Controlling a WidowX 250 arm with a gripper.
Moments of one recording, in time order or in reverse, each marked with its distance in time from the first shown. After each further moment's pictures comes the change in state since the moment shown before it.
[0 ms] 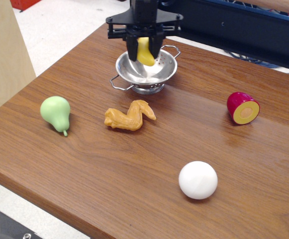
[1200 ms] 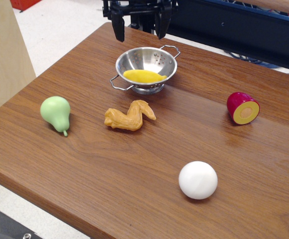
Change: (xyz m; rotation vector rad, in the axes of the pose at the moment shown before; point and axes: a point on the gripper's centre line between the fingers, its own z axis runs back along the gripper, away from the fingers) arm 0.009 0.002 0.033 -0.034 0.009 0.006
